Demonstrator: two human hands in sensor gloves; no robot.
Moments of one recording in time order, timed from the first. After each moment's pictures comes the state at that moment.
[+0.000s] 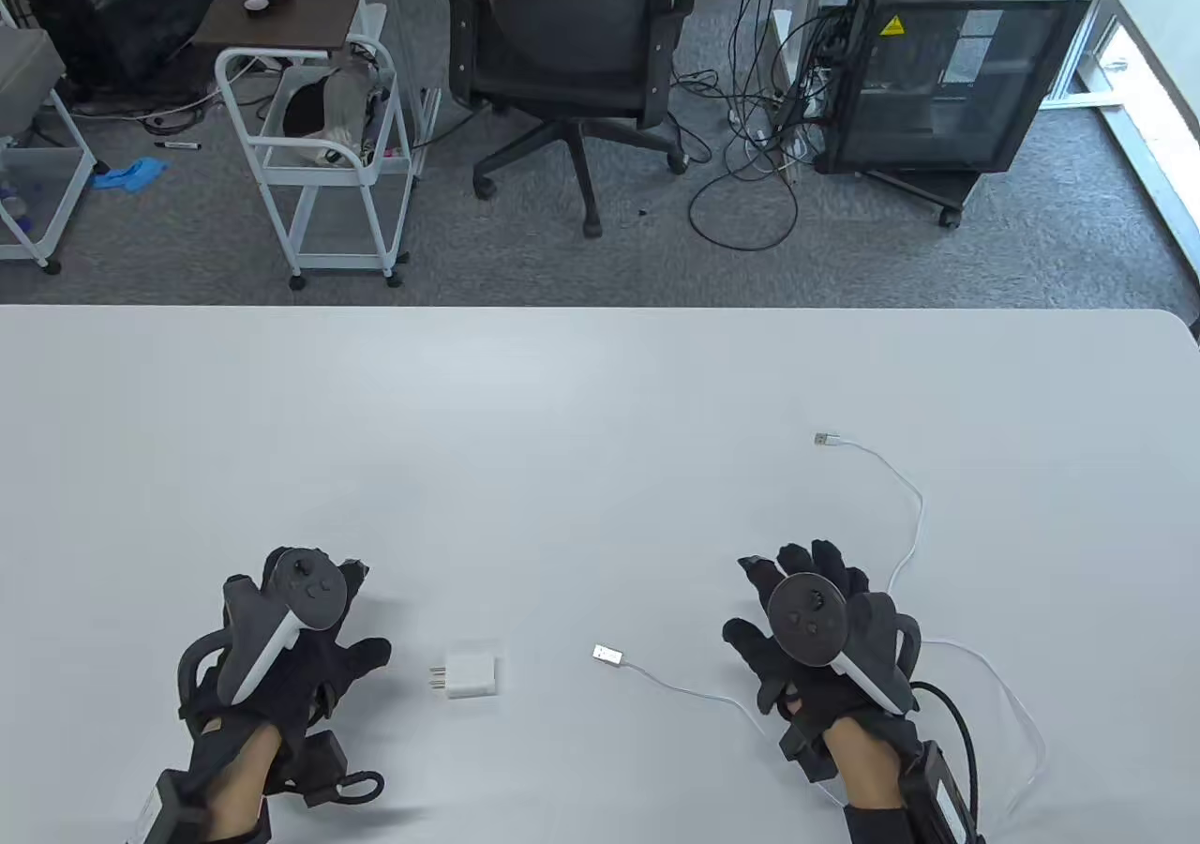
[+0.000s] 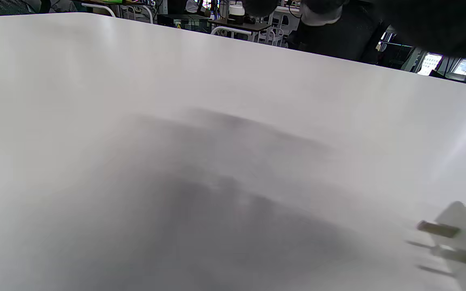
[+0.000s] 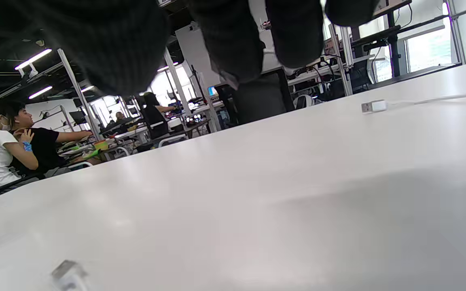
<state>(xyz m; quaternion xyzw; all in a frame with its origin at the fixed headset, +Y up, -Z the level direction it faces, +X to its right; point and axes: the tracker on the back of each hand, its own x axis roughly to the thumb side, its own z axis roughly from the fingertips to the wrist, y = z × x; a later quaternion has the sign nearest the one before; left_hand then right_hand) -0.282 -0.715 -0.258 -0.18 0.17 0.08 0.97 0.169 -0.707 -0.264 0.05 -0.01 0.99 0.14</state>
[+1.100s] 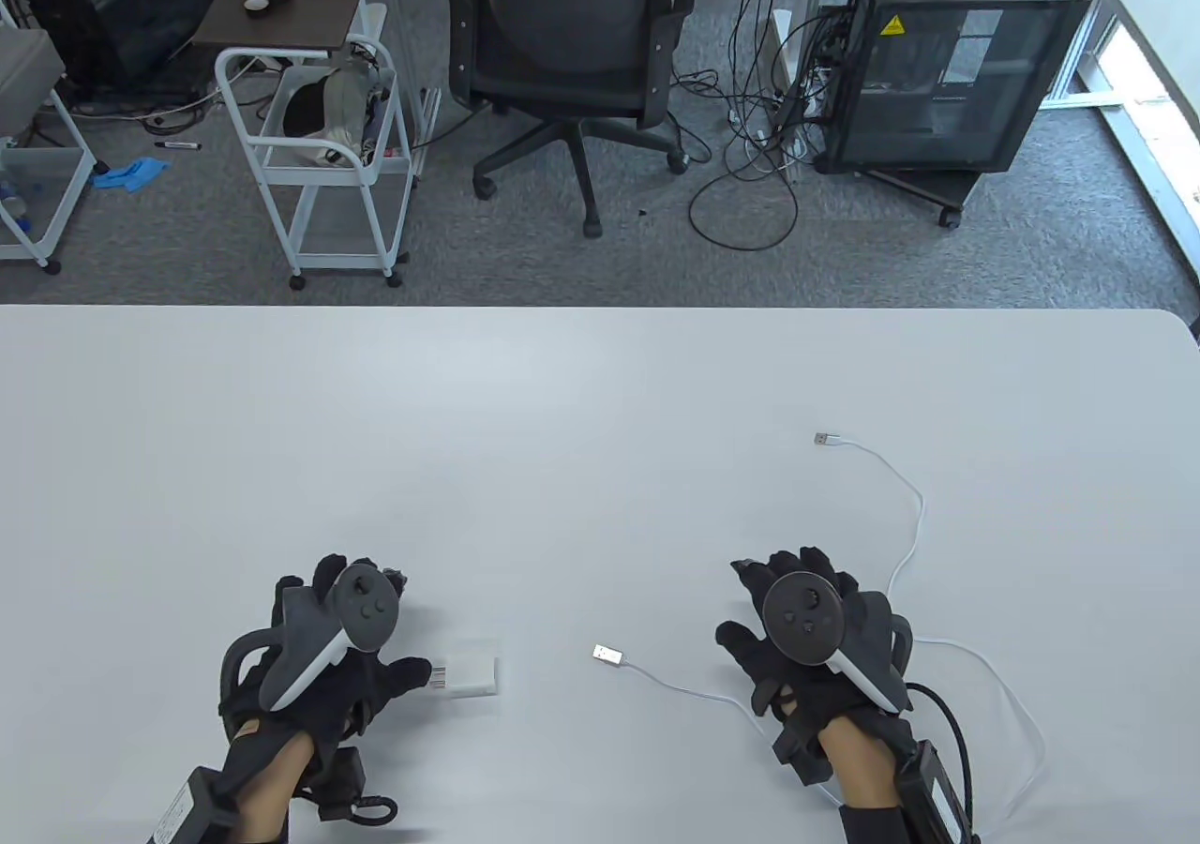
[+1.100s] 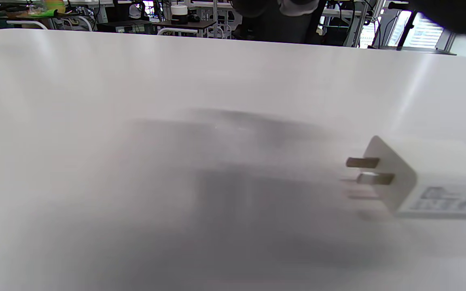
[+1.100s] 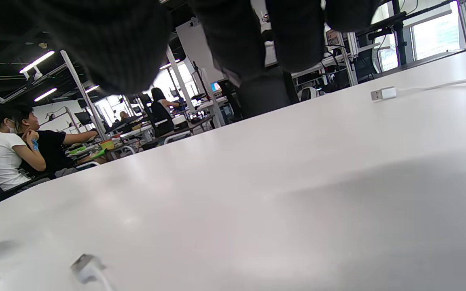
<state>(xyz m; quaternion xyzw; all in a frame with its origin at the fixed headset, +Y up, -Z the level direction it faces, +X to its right) -0.239 -0.718 -0.252 -0.18 0.07 0.02 0.98 0.165 -0.710 -0.264 0.05 0.00 0.99 0.16</state>
